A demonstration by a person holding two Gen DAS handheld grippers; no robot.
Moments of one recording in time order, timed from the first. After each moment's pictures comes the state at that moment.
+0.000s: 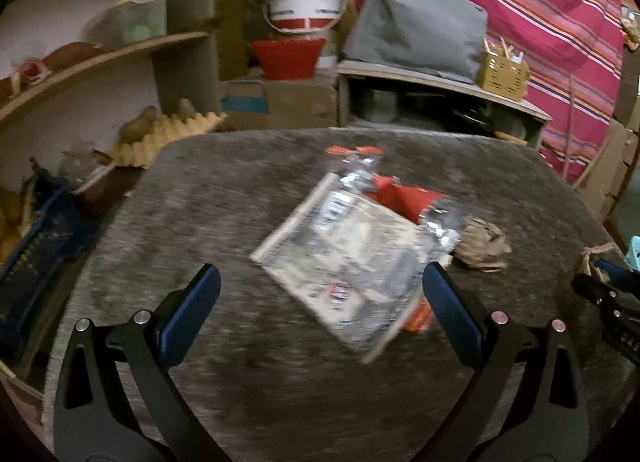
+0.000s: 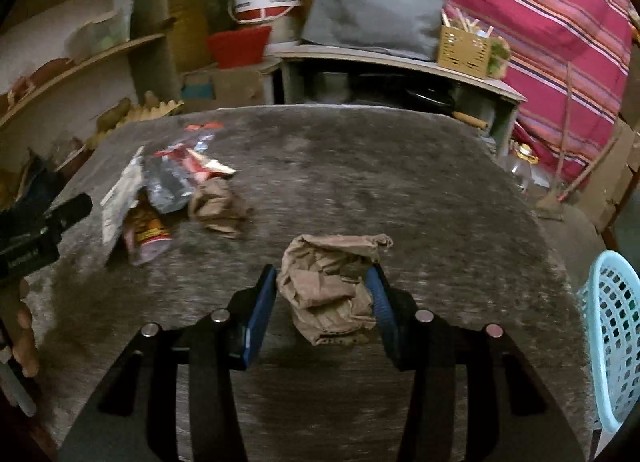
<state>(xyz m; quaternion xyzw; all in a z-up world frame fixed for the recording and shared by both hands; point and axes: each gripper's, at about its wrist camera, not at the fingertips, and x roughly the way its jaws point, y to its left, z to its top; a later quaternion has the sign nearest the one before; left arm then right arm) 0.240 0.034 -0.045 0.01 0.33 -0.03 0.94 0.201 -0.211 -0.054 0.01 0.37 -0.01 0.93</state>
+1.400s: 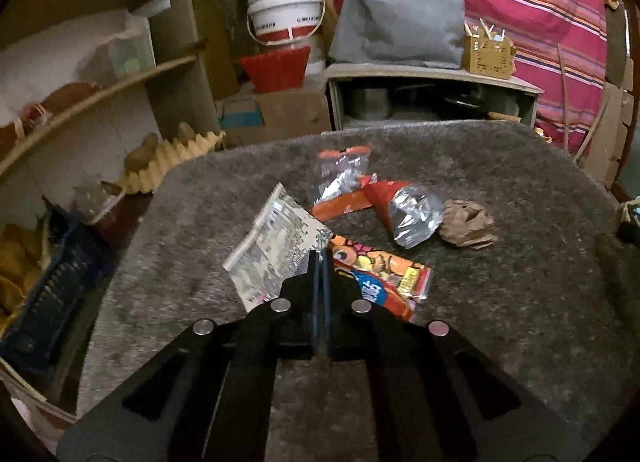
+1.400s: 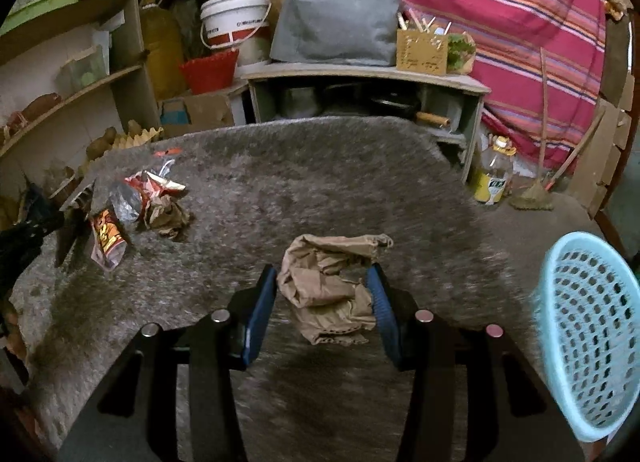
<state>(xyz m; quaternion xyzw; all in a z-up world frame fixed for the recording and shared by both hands) 0.215 0.019 -0.027 0.08 0.32 -0.02 0.95 0.166 -0.288 -0.036 0.04 0.34 -0.03 0.94</state>
